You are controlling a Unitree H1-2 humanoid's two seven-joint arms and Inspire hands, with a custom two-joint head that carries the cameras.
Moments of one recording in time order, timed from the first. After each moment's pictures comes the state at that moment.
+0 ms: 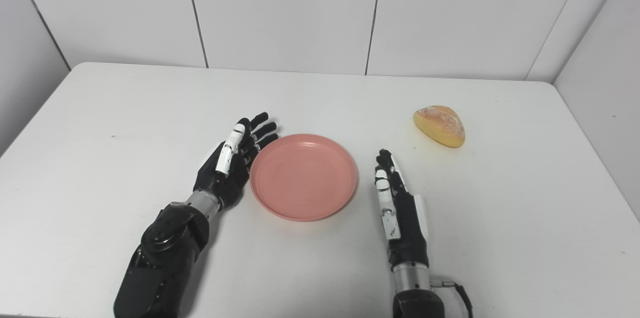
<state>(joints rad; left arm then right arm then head) -0.27 0.01 -0.03 0.10 -0.24 0.33 -0.16 0.02 0.10 0.08 -0.13 -0.12 0.02 -0.06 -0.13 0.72</state>
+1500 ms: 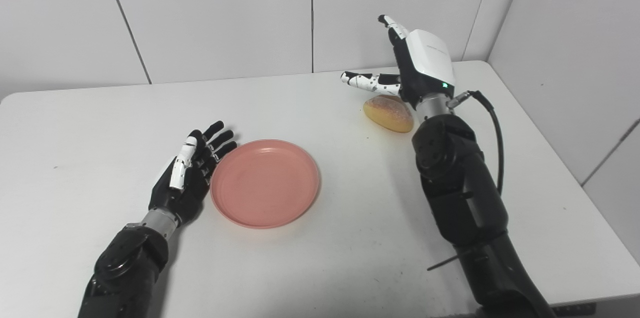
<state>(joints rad) -0.28 0.03 -0.01 0.13 -0.26 0.30 -0.21 -0.55 -0.33 0.12 -0.01 -0.79 0.41 0.17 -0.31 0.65</state>
